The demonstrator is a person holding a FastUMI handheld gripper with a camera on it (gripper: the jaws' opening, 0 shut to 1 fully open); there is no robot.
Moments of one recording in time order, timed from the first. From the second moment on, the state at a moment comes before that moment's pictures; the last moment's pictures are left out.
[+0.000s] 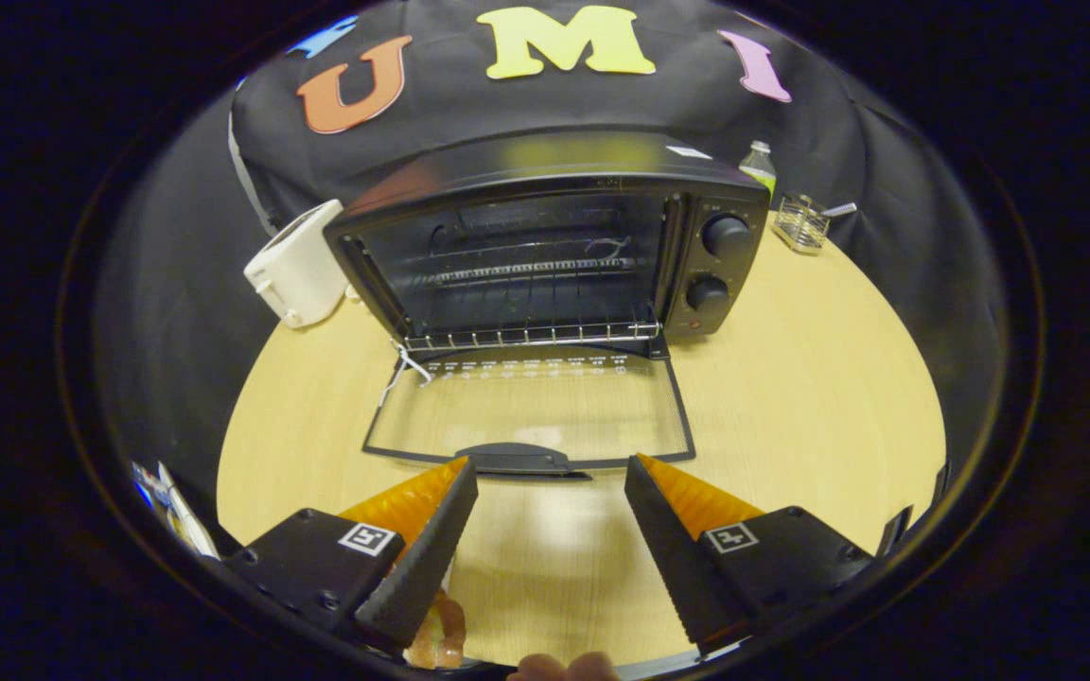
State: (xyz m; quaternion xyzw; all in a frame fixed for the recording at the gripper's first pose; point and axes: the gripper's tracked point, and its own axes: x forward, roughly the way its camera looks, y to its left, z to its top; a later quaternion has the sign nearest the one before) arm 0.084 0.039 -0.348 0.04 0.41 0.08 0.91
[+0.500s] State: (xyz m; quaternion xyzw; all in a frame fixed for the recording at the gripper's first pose) arm -0.030 0.080 -0.336 0.18 0.51 0.16 0.82
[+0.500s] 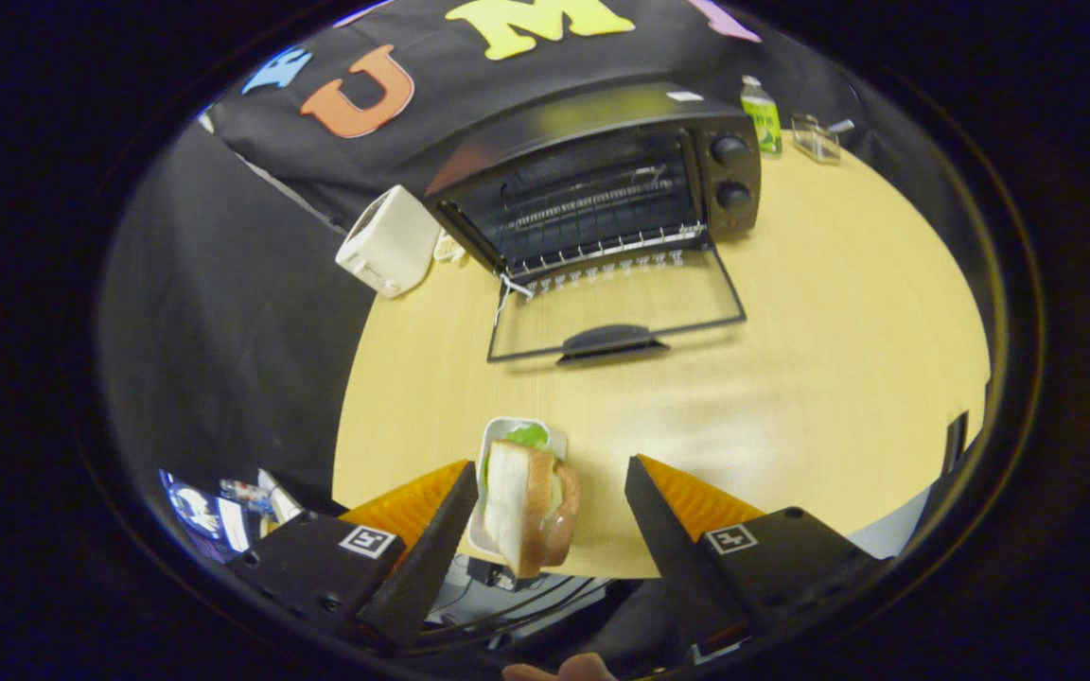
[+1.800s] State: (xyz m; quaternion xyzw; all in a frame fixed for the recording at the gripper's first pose) arm -0.027 0.101 -0.308 0.29 0.55 0.21 0.76
